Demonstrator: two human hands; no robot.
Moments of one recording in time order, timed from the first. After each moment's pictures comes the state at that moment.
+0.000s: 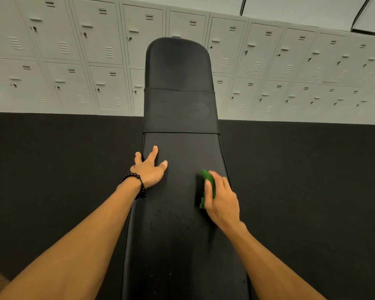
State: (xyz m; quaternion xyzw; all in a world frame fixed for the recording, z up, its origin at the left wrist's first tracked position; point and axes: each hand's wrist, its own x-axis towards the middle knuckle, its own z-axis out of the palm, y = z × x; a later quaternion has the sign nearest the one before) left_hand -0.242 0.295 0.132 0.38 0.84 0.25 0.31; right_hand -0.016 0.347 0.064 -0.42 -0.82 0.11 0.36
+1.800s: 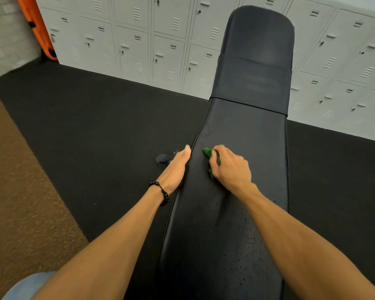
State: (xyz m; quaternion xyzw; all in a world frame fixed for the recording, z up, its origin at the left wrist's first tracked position) left_hand -0.228 0.159 0.068 0.28 0.68 0.53 0.42; right_hand -0.114 0.295 0.065 -0.30 -0.92 0.00 0.24
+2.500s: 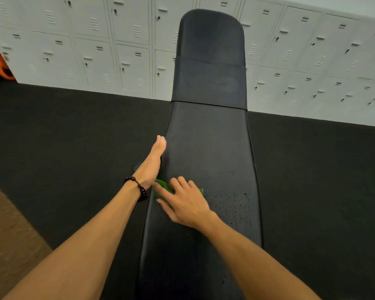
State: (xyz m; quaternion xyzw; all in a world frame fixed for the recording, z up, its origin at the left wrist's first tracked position) left_hand -0.223 0.199 0.090 0.31 0.65 0.55 0.43; right_hand -0.087 0.250 0.014 -0.10 -0.97 -0.10 0.19
